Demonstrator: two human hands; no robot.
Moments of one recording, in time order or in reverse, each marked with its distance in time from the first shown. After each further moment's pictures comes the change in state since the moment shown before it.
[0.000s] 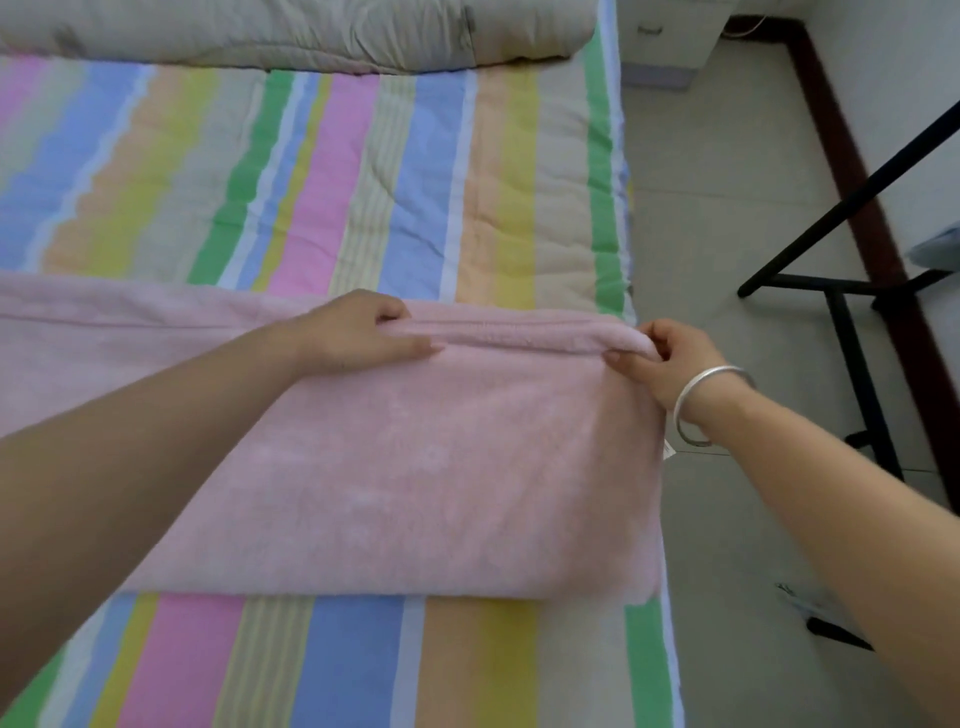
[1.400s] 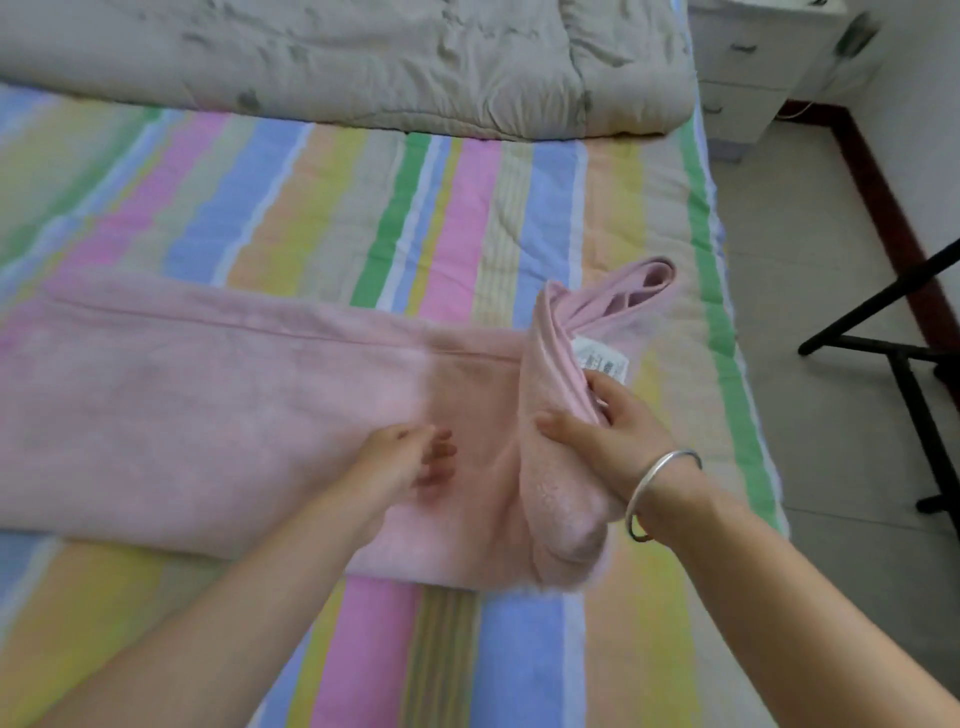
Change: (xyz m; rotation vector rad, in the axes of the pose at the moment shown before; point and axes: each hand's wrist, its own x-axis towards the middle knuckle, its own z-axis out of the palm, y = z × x) left_hand -0.127 -0.091 0.018 -1.108 0.195 -0.472; right_hand -0.117 -0.156 0.144 0.273 -0.173 0.030
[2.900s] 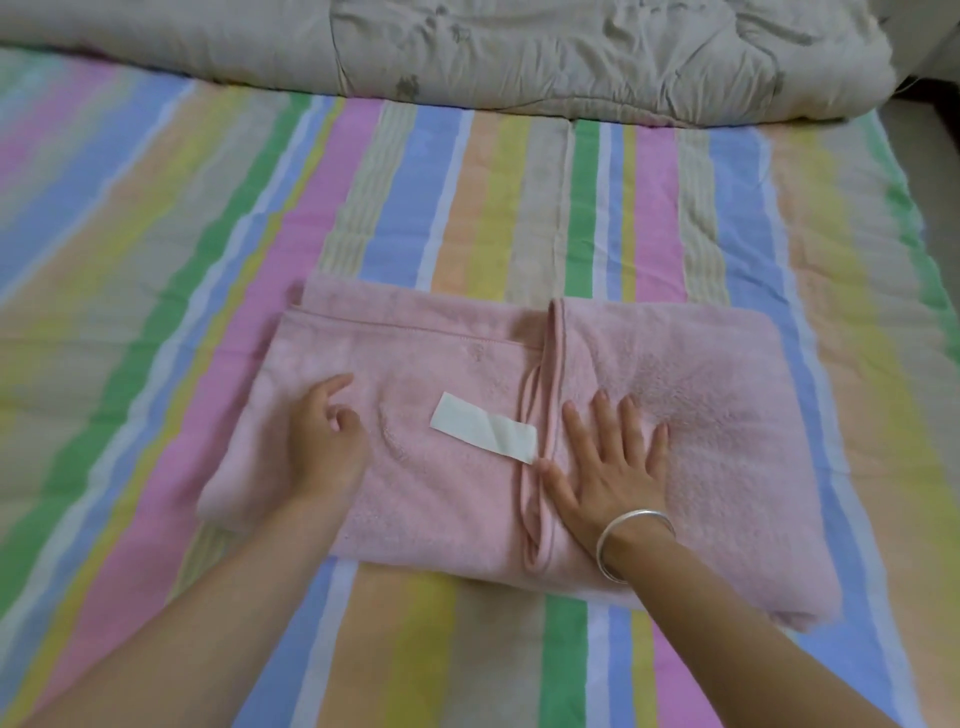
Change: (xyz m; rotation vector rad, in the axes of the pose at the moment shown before) left_hand 0.081 0.001 -0.334 0.397 0.579 0.404; right_hand 0.033 0.008 0.289 -1.186 0.001 -0.132
